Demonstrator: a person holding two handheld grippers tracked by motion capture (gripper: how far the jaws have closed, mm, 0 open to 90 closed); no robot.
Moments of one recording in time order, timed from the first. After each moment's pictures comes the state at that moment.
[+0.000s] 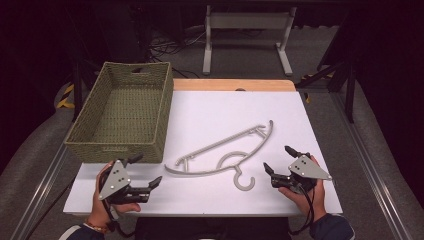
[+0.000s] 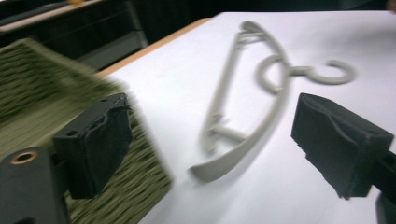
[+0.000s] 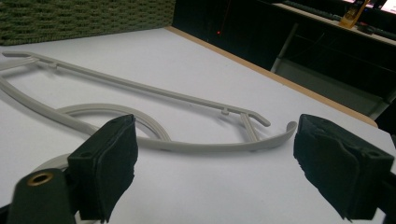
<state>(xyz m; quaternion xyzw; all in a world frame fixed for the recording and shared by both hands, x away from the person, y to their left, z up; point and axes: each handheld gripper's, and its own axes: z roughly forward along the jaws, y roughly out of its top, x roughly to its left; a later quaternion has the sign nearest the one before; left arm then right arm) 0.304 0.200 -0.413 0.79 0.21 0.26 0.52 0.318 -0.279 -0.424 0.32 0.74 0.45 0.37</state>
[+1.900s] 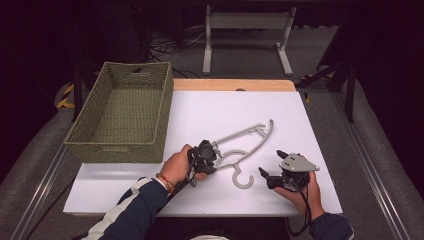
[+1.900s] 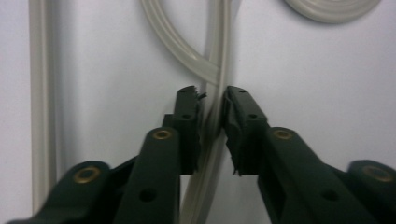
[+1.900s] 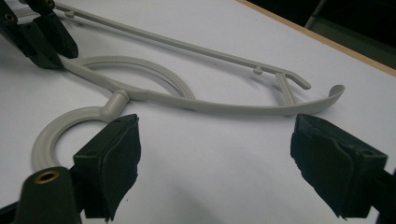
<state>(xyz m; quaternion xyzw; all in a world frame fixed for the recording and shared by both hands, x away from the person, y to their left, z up) 0.413 0.014 -0.430 0.97 0.15 0.05 0.19 0.333 -0.271 -0.437 0.33 0.80 0.40 0.31</state>
